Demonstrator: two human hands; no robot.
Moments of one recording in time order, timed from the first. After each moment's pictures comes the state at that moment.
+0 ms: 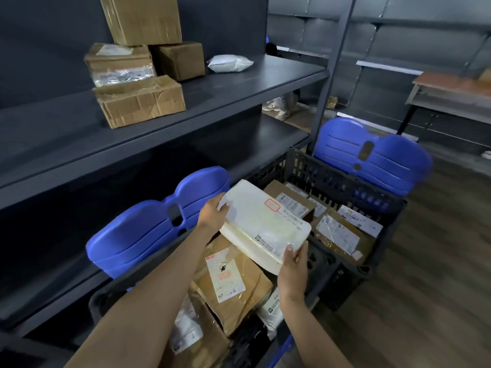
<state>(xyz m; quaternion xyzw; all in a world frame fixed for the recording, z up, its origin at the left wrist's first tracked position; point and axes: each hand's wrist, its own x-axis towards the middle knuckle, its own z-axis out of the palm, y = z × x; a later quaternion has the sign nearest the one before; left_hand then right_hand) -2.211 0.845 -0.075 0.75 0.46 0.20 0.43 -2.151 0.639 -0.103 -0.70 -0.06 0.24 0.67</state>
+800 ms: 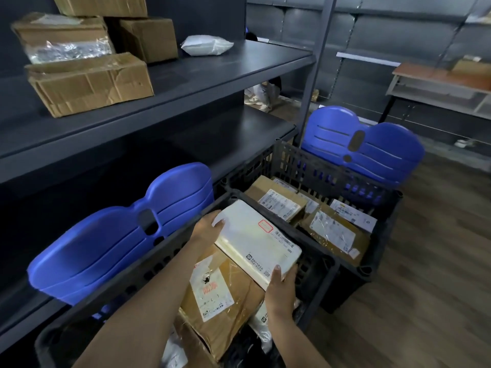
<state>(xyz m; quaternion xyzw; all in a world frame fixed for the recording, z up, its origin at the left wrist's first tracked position) -2.180 0.865 -0.155 0.77 0.44 0.11 0.45 -2.142 0.658 -0.179 -0.76 0.02 0.24 0.60</state>
